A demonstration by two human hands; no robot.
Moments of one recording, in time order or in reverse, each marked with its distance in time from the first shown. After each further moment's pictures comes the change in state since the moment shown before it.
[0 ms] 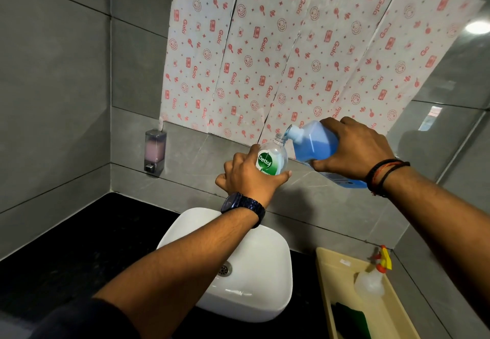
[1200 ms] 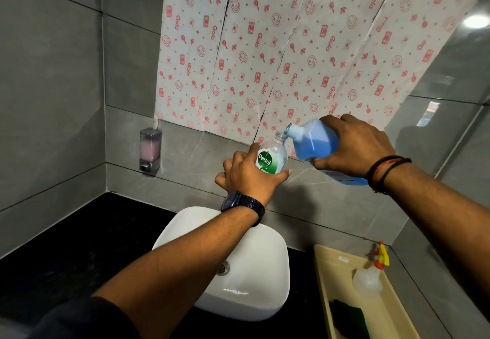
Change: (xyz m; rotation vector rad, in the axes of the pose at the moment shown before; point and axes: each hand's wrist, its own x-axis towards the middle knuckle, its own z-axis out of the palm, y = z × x) left_hand 0.000 0.002 0.015 0.011 0.004 0.017; right_hand -0.001 0.010 0.001 -0.004 -0.018 0.009
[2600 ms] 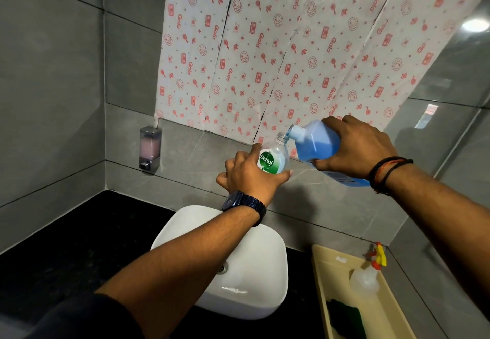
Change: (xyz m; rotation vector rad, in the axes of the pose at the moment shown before) left_hand -0.002 0.001 -0.001 -0.005 -0.032 -0.008; right_hand -0.001 0.003 0.001 -0.012 -0.001 -0.009
